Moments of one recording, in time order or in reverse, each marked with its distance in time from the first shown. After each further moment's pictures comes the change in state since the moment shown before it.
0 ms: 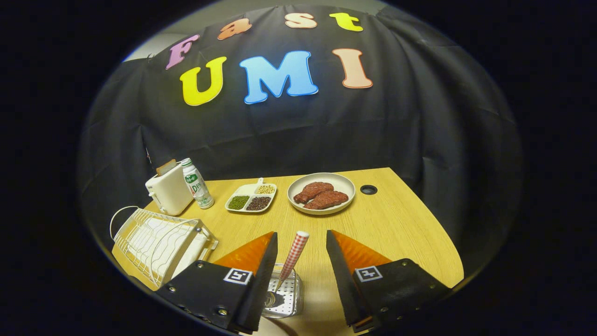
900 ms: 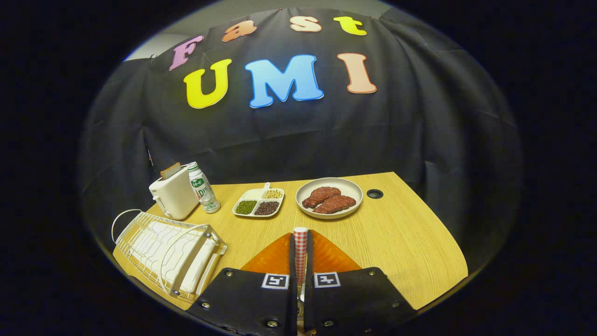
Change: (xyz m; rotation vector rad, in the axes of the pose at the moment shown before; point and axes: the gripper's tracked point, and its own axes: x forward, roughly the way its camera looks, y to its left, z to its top) arm -0.022 0.028 0.021 -0.010 -0.064 0.012
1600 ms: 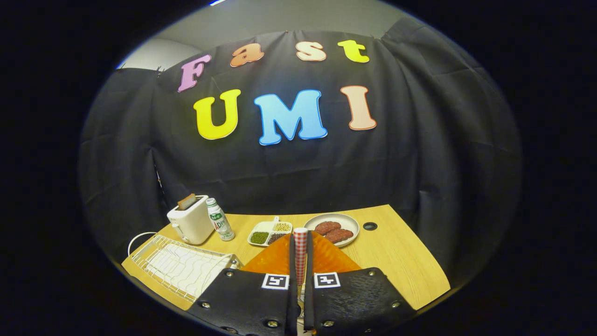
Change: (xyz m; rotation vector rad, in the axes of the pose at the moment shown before) arm -0.079 0.024 0.096 -0.011 -0.151 0.003
